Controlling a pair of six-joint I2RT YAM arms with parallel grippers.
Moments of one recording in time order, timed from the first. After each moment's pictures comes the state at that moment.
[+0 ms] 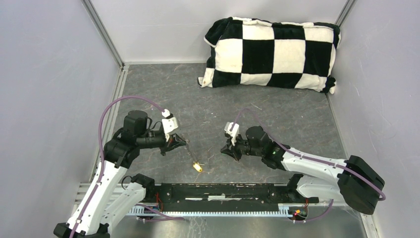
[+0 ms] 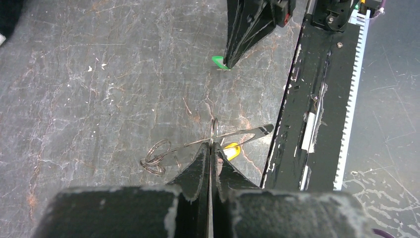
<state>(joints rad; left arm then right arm) -0.36 0.70 0.86 -0.80 0.79 0.46 0.90 1.14 0.43 0.23 -0.30 0.00</state>
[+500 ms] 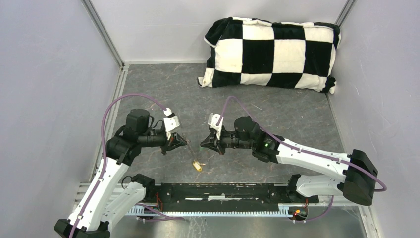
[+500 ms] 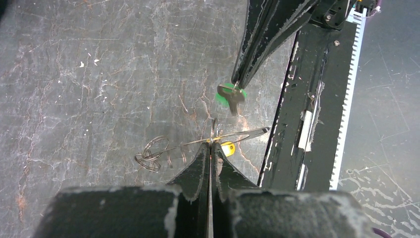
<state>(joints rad) -0.36 0.73 0.86 -0.80 0.80 0.46 1.05 1.19 0.79 0.13 -0.33 -0.03</state>
